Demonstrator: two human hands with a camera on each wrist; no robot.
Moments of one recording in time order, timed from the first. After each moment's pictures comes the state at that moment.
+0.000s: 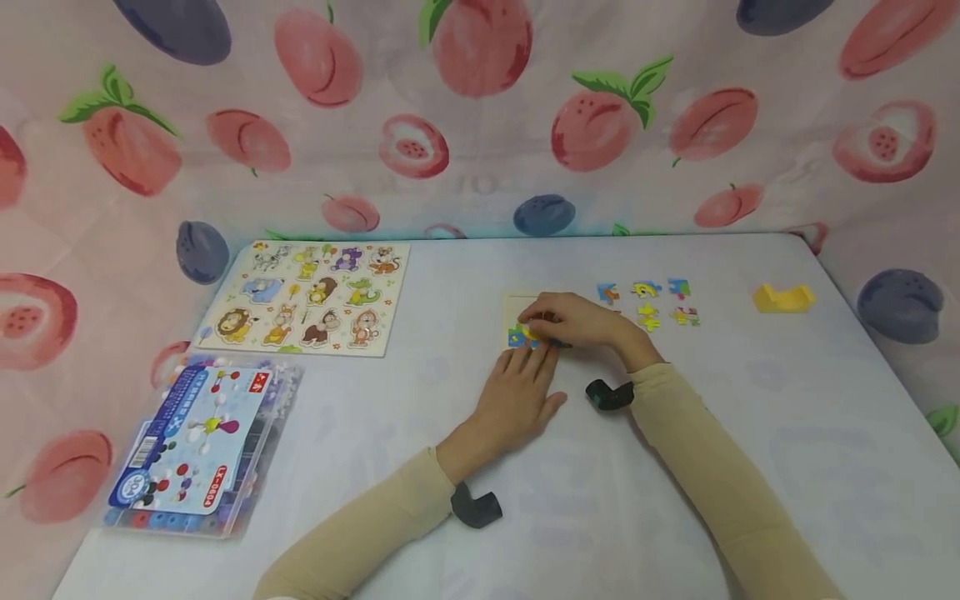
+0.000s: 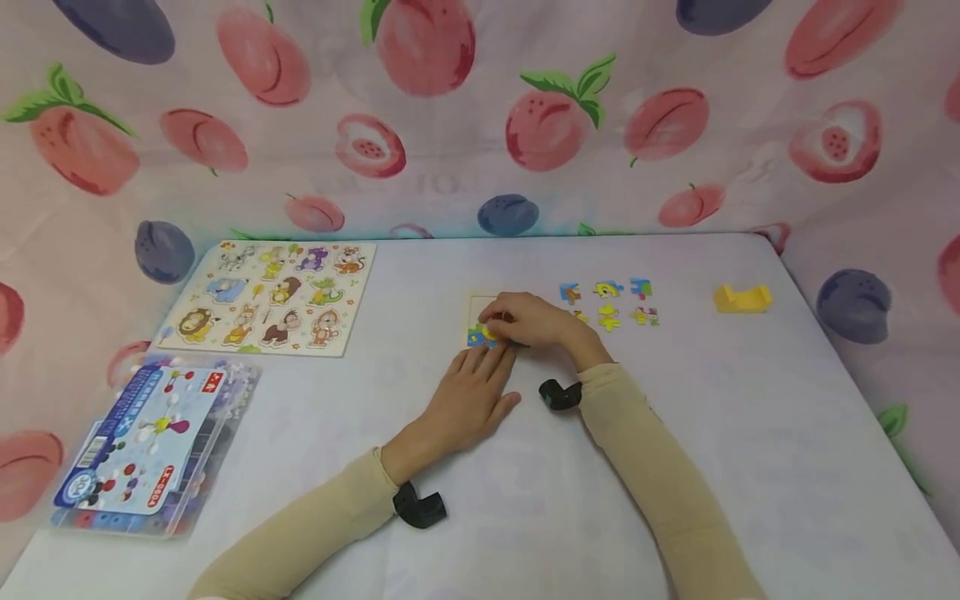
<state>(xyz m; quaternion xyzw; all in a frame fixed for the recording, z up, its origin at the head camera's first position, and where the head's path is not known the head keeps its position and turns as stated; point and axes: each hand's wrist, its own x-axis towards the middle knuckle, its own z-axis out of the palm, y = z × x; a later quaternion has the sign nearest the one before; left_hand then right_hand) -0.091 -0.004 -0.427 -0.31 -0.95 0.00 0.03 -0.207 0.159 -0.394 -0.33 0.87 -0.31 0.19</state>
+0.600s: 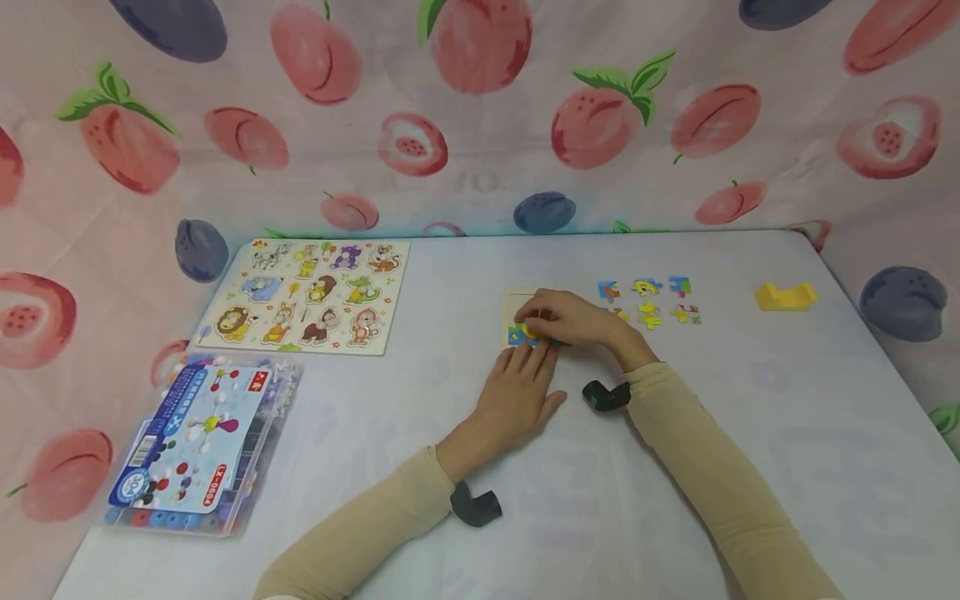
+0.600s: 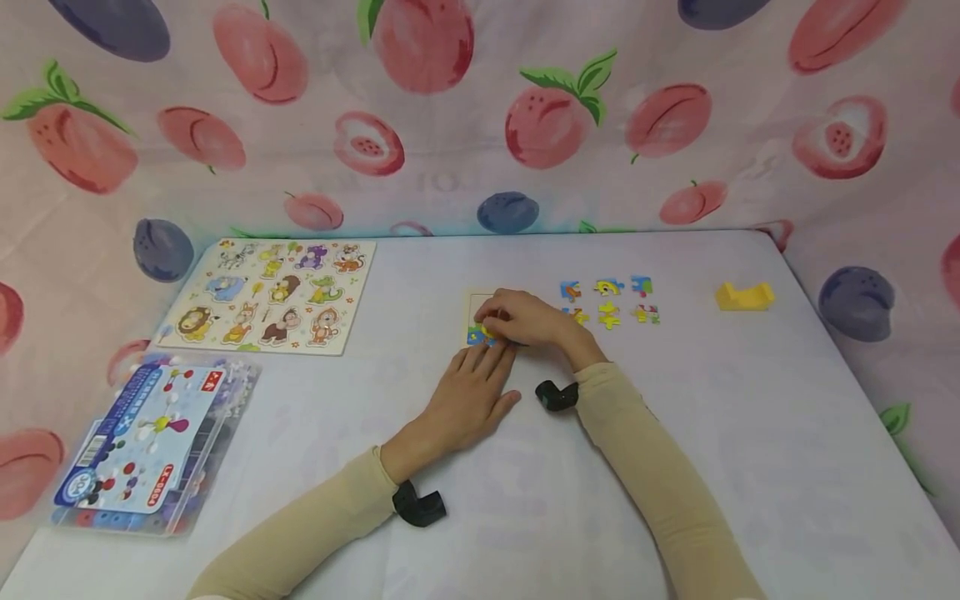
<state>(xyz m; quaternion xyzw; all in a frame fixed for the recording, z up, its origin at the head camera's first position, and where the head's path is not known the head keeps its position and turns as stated) -0.092 -0.003 -0.428 -0.30 -0.95 0.01 0.02 -0.207 0.154 -0.397 -0.32 0.87 -0.34 0.18</state>
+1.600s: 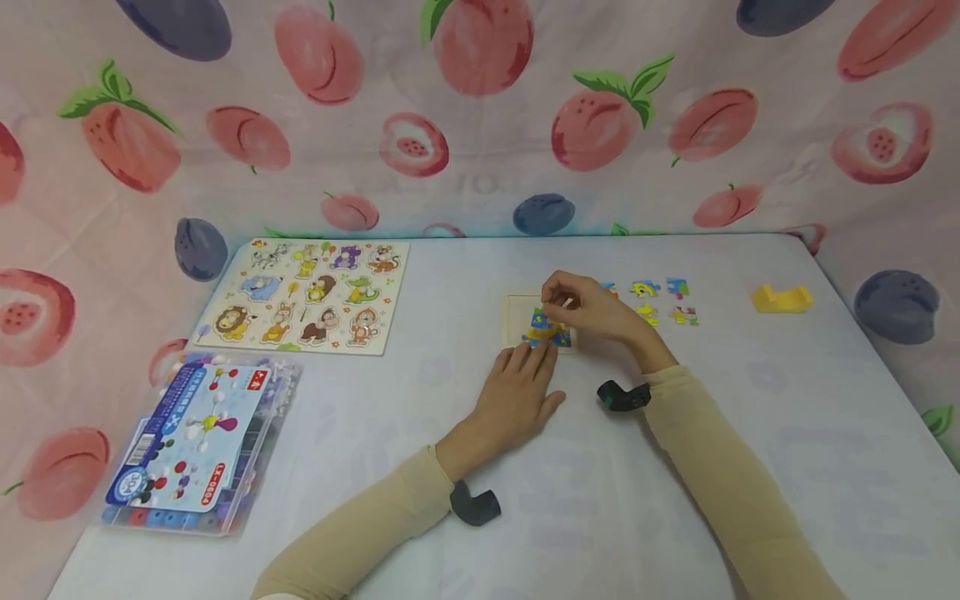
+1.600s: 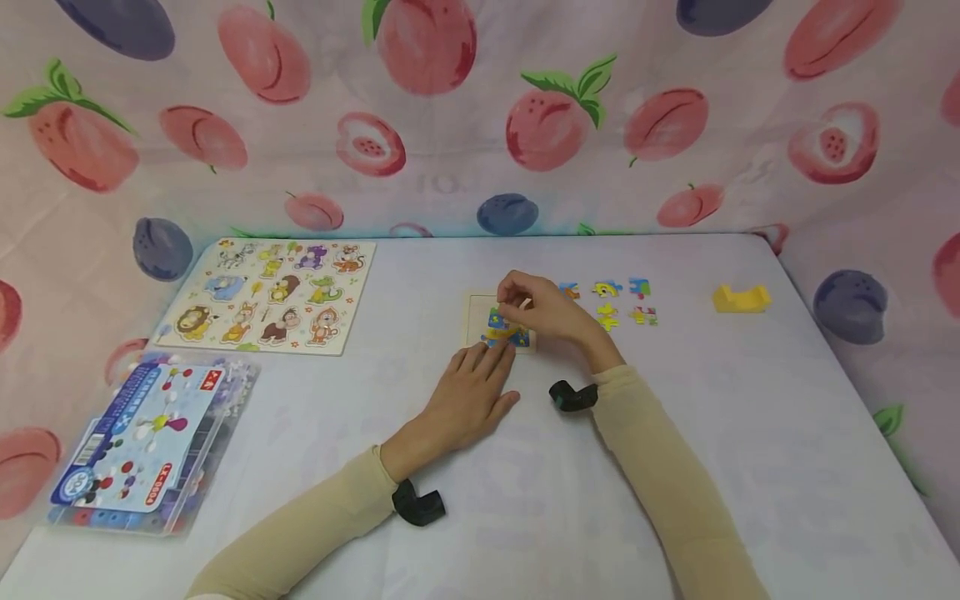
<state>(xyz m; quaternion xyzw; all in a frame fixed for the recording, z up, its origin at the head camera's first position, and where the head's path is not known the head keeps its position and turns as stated) -0.092 -0.003 -0.428 -0.31 -0.95 0.00 0.04 -0.194 0.172 -0.376 -0.28 0.83 -0.46 0.13</state>
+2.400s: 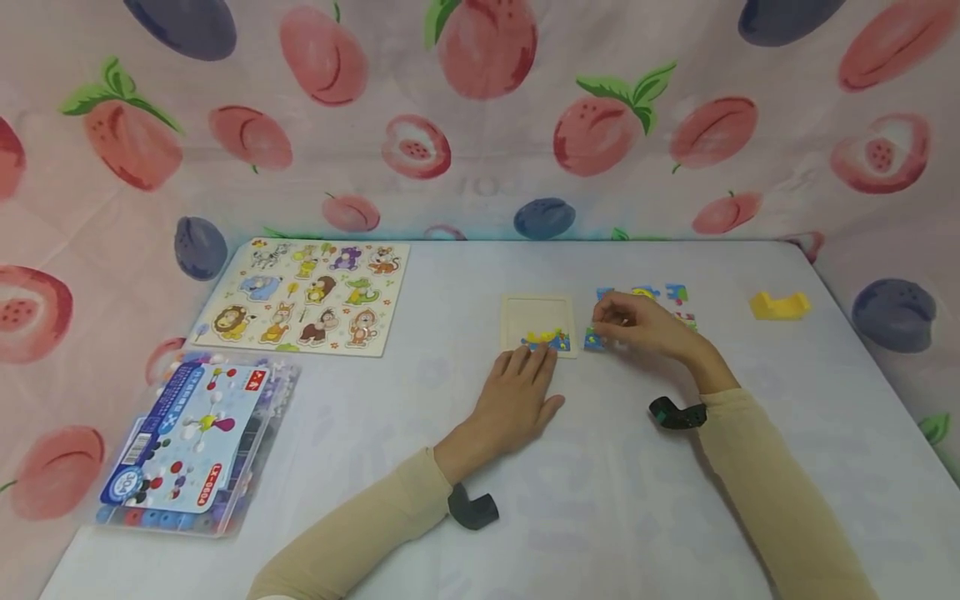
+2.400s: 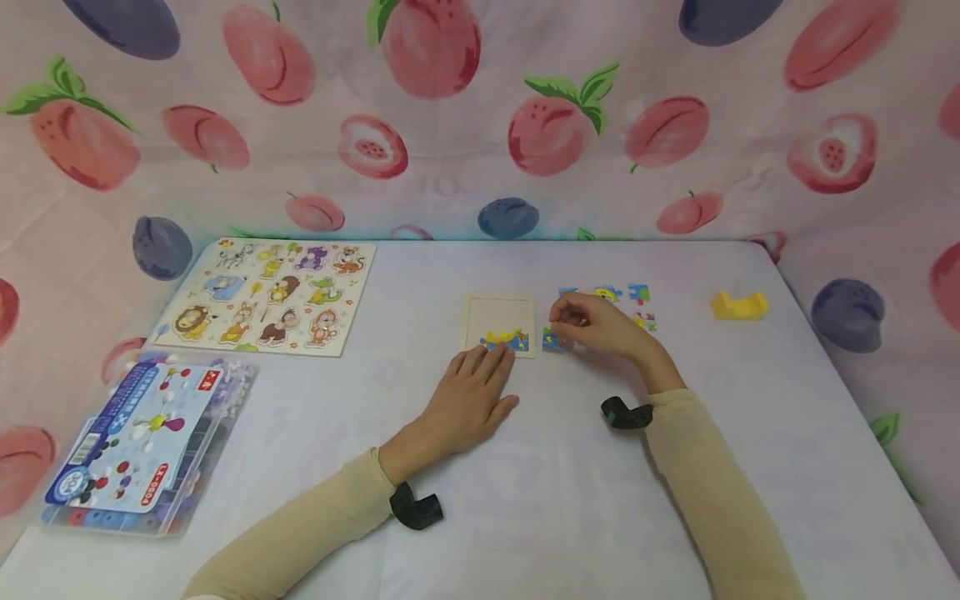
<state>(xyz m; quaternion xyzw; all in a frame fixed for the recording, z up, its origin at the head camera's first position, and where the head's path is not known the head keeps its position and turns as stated) -0.092 -0.003 -0.428 -0.30 -0.95 0.00 0.03 -0.187 0.246 -0.396 -0.24 0.86 -0.42 0.14</state>
